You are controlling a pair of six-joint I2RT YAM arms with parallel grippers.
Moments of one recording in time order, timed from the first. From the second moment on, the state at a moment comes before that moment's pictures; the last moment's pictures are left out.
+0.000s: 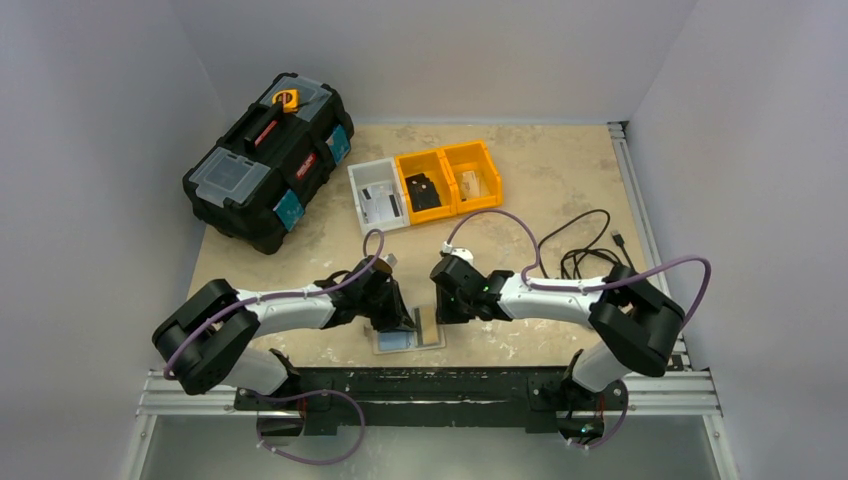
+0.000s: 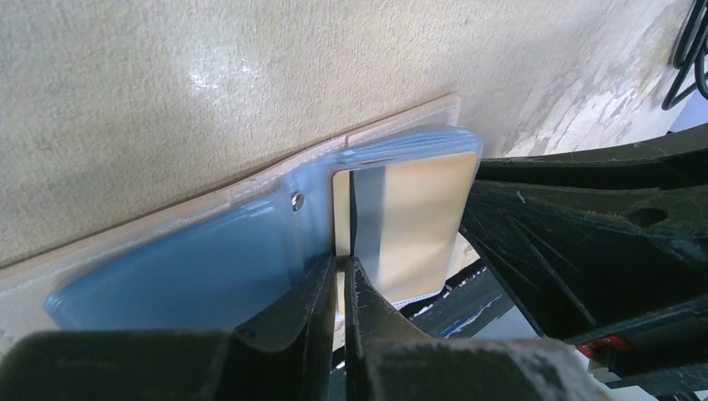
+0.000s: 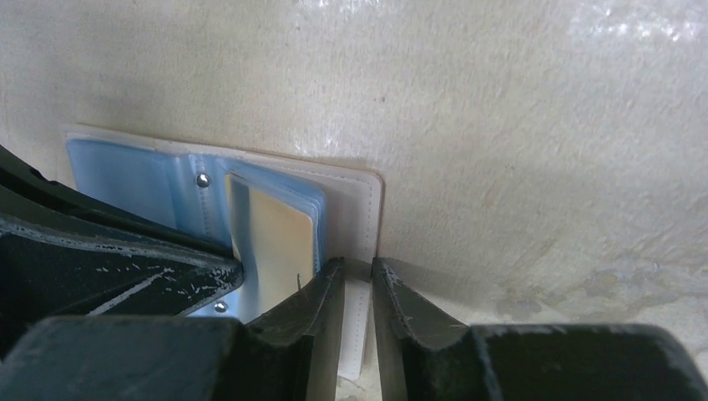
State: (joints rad) left arm -0.80 1.40 0.49 -0.02 0.26 -1.05; right arm 1.00 1.54 0.76 -0.26 0.10 0.88
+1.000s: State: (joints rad) left arm -0.80 1.40 0.47 0.03 0.28 -1.06; right arm 1.01 1.53 0.77 -0.27 0.11 0.90
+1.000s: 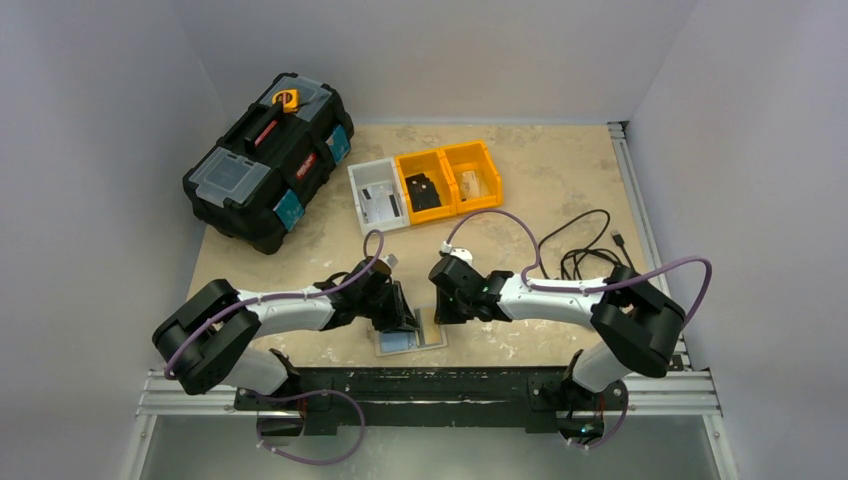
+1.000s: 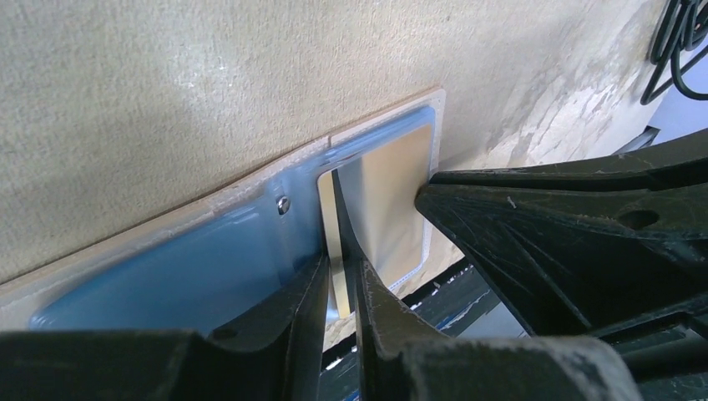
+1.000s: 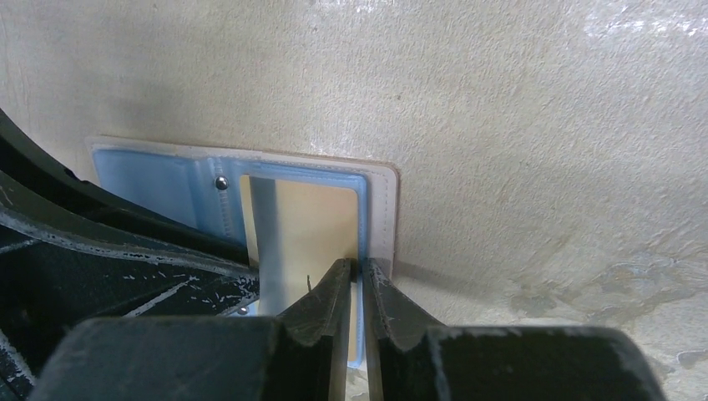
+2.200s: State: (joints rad) left arm -0.80 1.38 0.49 -0.04 0.27 -1.07; right arm 1.02 1.55 0.77 -0.22 0.11 0.92
